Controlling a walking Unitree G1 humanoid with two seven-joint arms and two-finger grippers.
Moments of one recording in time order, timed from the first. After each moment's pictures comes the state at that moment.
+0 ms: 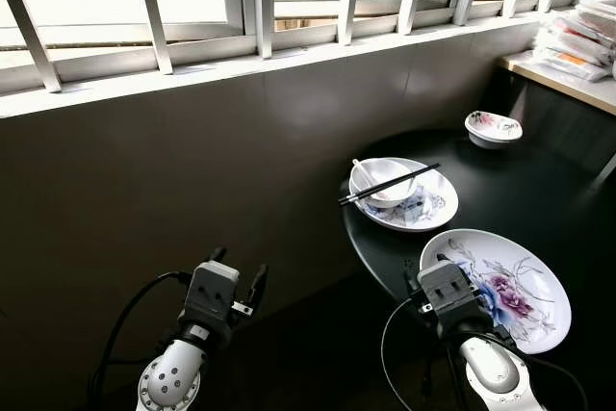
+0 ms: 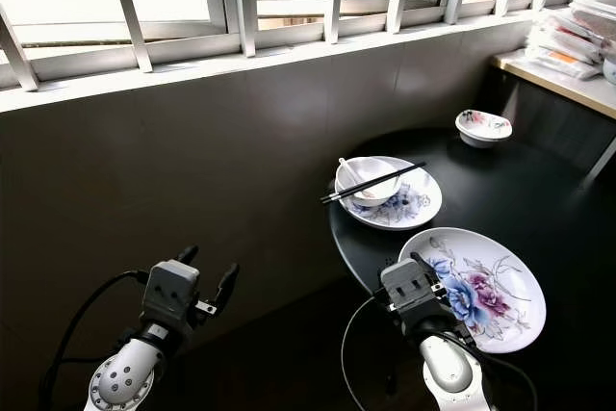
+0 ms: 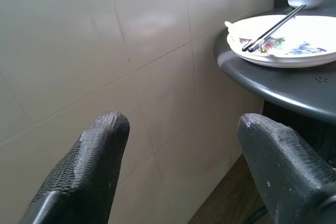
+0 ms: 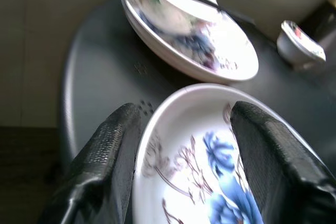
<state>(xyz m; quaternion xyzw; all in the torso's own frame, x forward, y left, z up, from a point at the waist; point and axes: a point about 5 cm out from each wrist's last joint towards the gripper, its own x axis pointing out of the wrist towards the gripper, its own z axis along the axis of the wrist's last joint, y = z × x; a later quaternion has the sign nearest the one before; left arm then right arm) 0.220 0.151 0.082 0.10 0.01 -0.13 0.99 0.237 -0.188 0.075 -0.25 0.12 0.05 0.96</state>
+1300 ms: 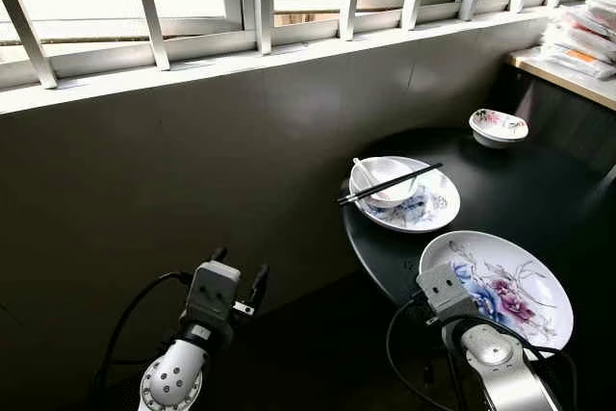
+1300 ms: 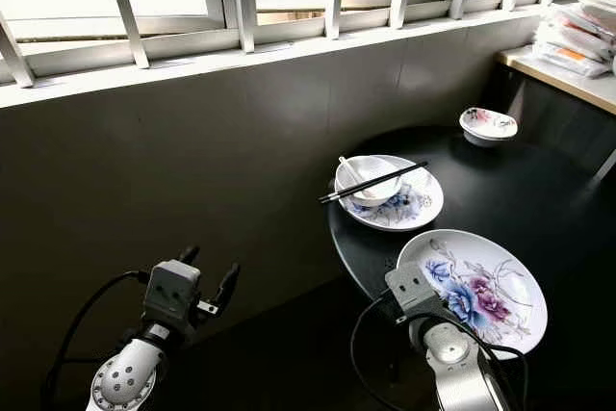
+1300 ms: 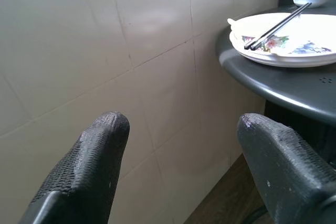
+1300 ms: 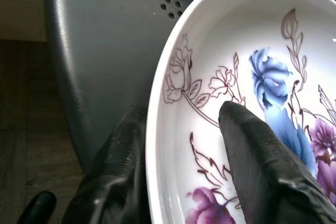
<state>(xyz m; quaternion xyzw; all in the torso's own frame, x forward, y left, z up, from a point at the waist) 0.220 0.149 0.082 0.10 0.02 -0.13 0.99 0.245 -0.194 0.058 -0.24 0.29 0.06 0.92</state>
